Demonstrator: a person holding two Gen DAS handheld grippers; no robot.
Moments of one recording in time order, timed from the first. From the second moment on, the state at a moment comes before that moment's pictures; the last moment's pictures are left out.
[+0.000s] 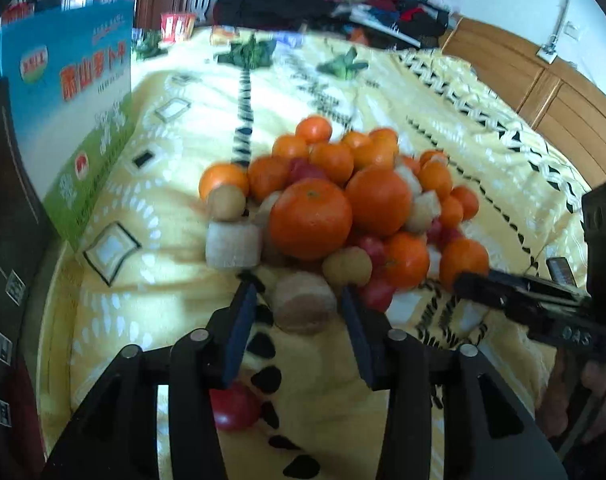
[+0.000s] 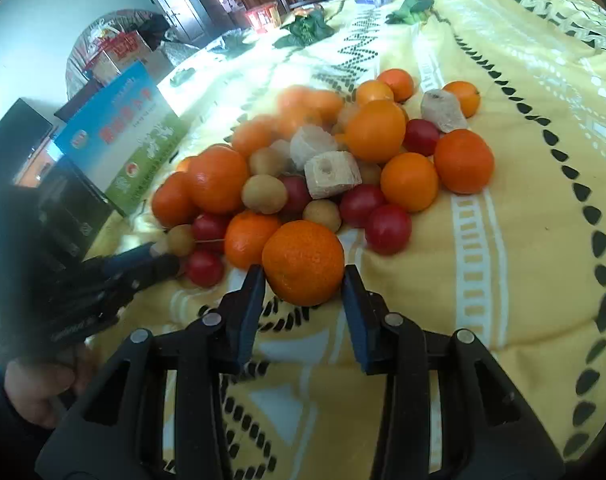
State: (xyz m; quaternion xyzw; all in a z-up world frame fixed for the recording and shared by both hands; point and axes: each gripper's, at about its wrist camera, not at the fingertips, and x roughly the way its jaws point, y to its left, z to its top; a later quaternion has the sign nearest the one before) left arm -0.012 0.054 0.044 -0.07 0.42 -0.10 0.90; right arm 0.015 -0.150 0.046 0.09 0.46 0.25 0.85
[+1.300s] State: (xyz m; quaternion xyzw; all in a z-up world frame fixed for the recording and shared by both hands) left arm -0.257 0.389 0.217 -0.15 0.28 0.26 0.91; right arm -0.111 0.202 0.244 -0.03 0.33 0.53 0.78
